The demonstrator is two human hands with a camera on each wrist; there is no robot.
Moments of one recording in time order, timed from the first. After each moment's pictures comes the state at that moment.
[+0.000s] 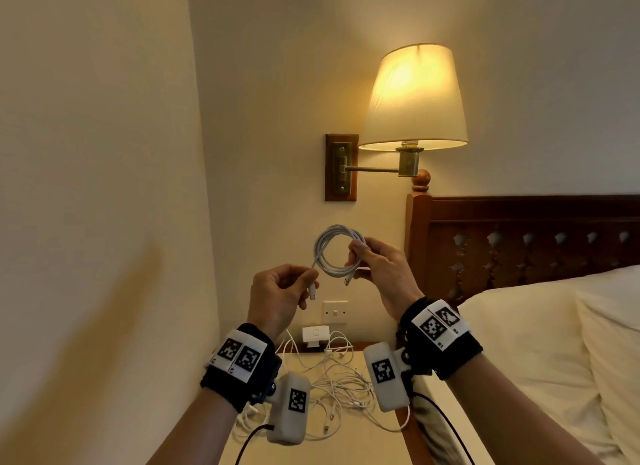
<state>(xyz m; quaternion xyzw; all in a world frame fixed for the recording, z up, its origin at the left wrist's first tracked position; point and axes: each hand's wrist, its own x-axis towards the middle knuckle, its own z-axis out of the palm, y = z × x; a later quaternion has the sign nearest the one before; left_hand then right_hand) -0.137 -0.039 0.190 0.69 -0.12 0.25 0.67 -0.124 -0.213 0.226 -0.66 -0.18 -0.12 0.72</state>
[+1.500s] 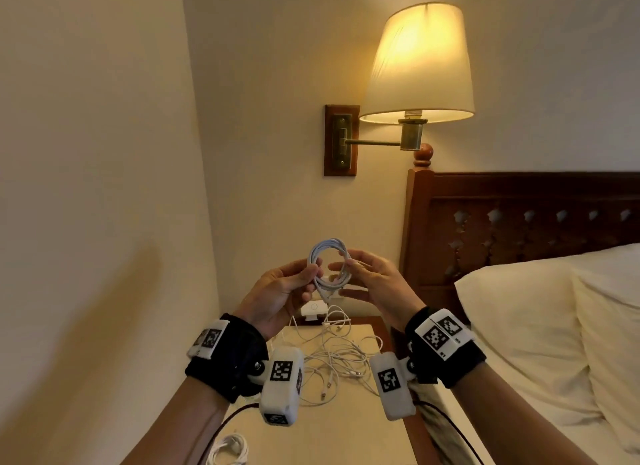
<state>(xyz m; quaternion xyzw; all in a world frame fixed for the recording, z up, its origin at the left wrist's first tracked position) -0.148 -0.031 0.171 0.50 -0.13 -0.08 0.86 -0.132 -0.218 0.176 -0.67 -0.16 0.01 0.72</state>
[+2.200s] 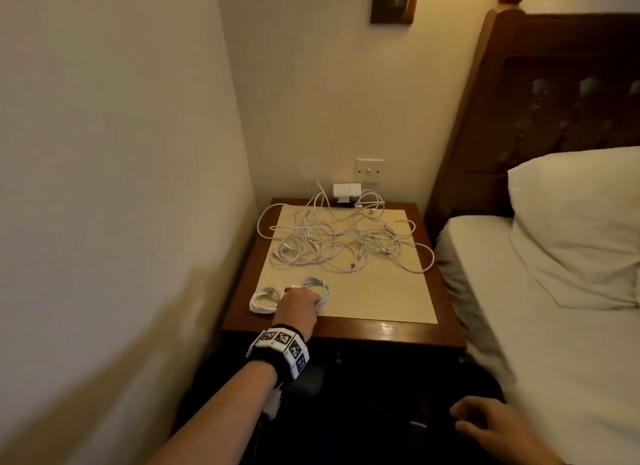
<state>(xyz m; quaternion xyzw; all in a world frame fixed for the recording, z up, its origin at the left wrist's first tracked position) -0.194 -0.007 -0.091 0.99 -0.02 0.01 0.16 -0.307 -0.352 -0.115 -0.92 -0.01 0.24 0.31</state>
